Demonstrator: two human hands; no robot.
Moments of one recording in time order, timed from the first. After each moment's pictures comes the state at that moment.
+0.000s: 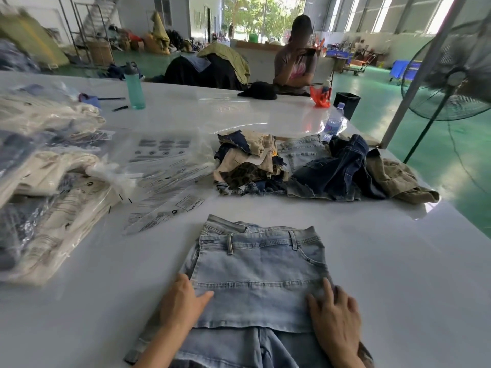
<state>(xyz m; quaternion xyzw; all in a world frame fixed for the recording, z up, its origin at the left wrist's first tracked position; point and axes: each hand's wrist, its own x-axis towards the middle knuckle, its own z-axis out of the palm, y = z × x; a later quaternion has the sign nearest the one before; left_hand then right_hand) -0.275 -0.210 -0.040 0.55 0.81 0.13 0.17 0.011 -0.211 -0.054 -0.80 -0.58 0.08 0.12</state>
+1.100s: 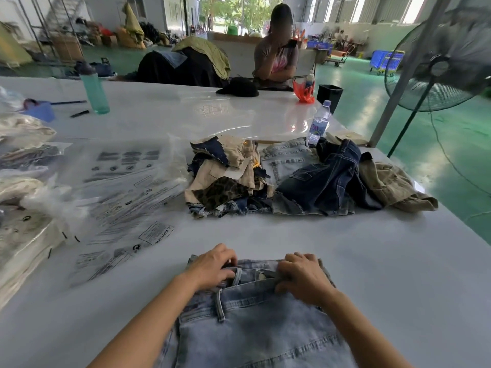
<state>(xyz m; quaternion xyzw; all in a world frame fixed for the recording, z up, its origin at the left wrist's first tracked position) -0.227 -0.010 -0.021 0.81 0.53 0.05 0.23 0.024 -0.032 -0.014 -0.54 -0.84 0.06 0.03</state>
